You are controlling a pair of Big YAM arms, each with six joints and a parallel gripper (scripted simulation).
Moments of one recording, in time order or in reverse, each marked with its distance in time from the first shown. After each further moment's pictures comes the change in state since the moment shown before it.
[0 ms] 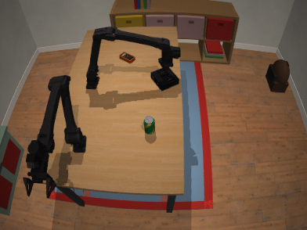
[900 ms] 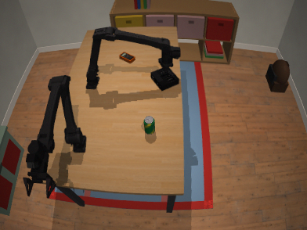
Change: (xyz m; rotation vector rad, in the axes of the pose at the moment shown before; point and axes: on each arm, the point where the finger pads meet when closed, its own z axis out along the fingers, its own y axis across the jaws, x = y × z) left arm 0.000 0.000 0.001 -0.001 0.003 0.000; right arm 0.000 0.000 0.000 0.000 0.000 0.000
